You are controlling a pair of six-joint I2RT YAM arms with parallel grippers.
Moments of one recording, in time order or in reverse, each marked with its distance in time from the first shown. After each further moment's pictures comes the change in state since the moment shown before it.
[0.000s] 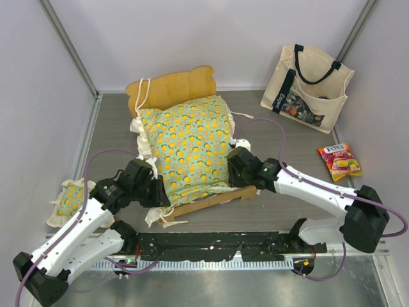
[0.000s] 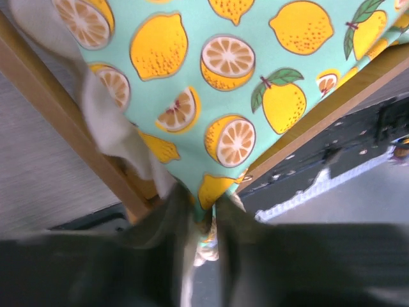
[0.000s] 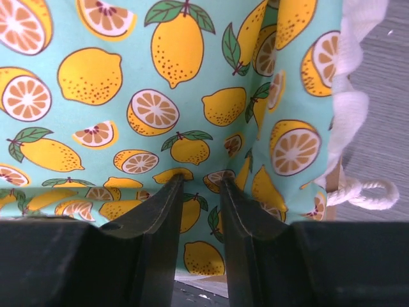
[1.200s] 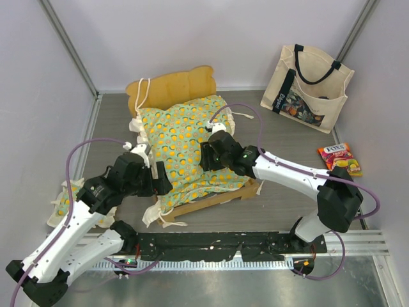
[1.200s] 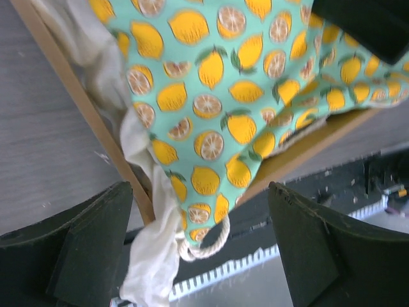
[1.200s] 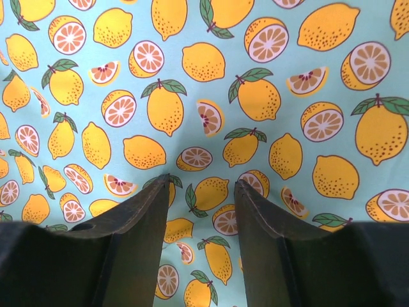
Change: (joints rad) left arm -0.001 -0.014 0.165 -0.003 -0.223 0.018; right arm 0.022 0.251 0.230 0.246 -0.076 -0.088
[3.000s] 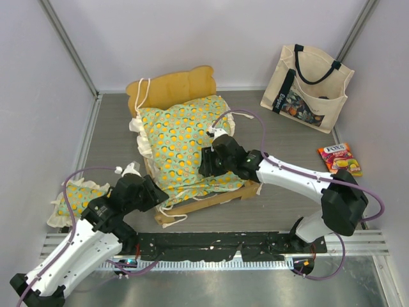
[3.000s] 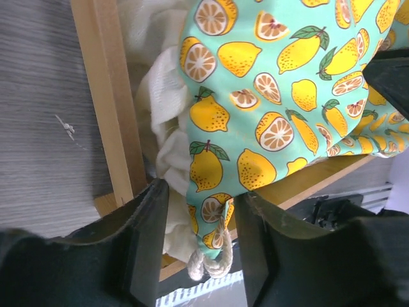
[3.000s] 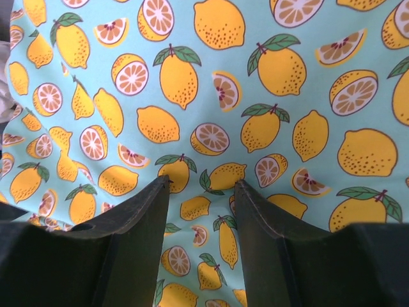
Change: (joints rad) left arm -0.014 -0.256 -0.365 0.126 -0.003 -0.411; right arm 0.001 -0.041 -0.074 0.042 -0.128 0.060
